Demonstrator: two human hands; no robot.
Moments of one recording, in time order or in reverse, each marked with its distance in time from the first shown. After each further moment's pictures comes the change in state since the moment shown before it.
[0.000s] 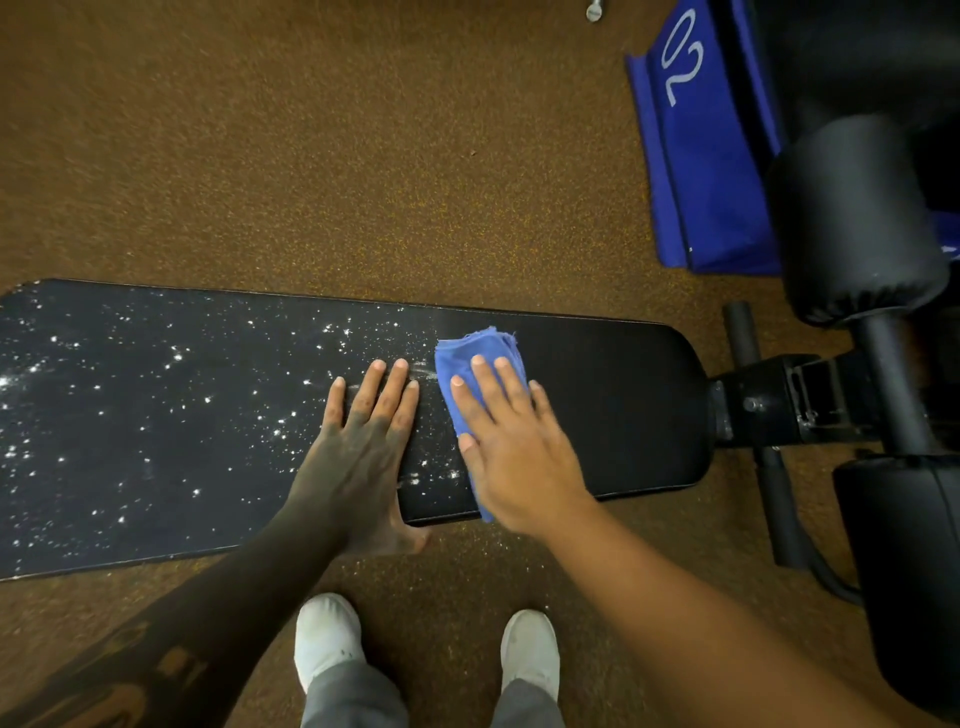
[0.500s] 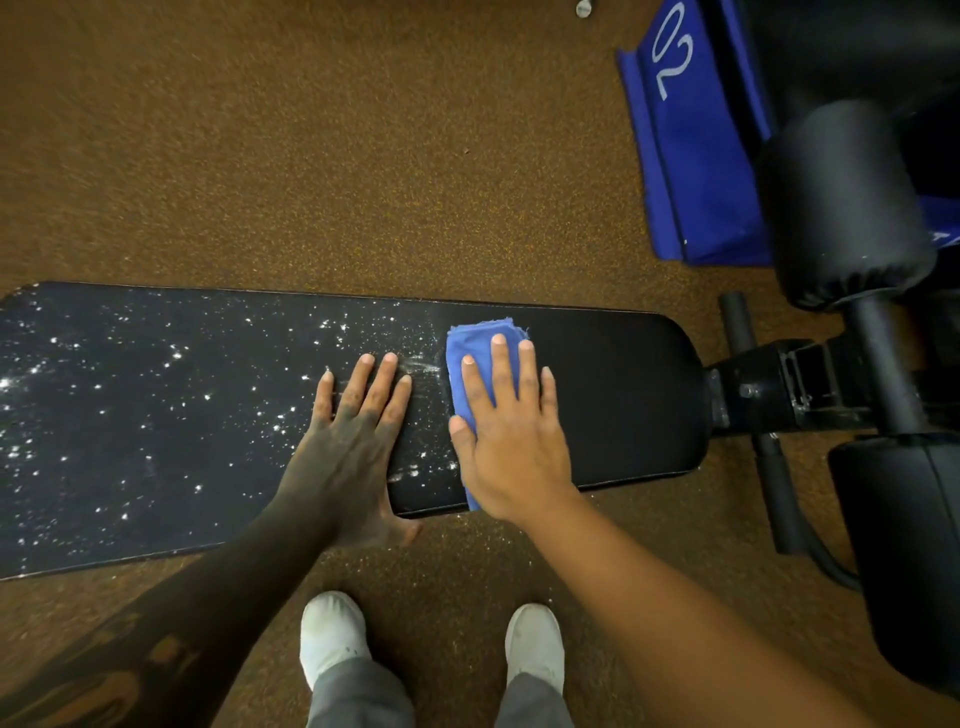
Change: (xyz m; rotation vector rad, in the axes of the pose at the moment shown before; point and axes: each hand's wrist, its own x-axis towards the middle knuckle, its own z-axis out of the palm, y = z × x) left_hand -0.003 -0.008 0.001 0.034 -0.008 0.001; right_hand 0.004 -0.014 -0.001 -0.006 0.044 0.170
